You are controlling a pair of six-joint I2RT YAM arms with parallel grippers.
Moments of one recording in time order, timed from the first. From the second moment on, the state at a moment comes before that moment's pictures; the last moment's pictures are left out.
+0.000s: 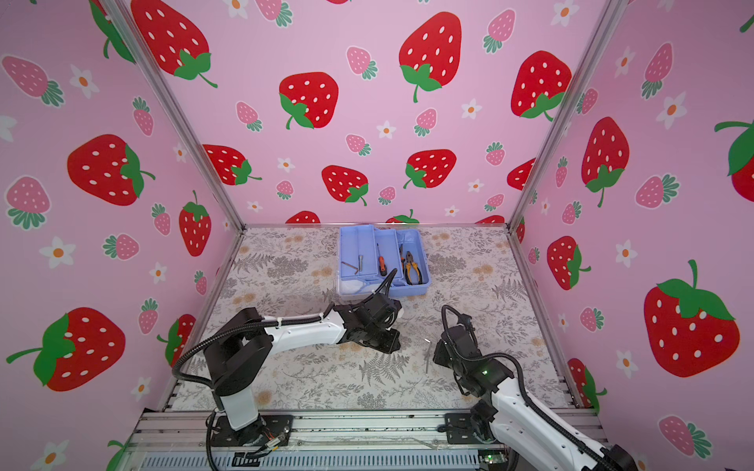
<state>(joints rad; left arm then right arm) -0.96 1.85 1.17 -0.36 0.29 -0.55 0.67 0.71 0.27 -0.45 0.17 0.80</state>
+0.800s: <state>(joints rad) -0.99 1.79 1.16 -0.41 0.15 -0.64 0.66 1.21 0.36 -0.01 -0.17 0.74</state>
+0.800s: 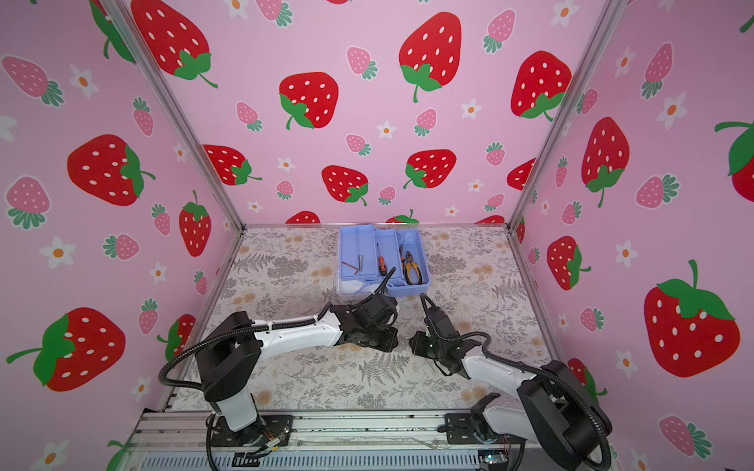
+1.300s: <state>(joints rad) -1.02 1.90 1.22 -0.42 0.11 -0.63 0.40 0.94 0.30 -0.16 -0.19 0.62</state>
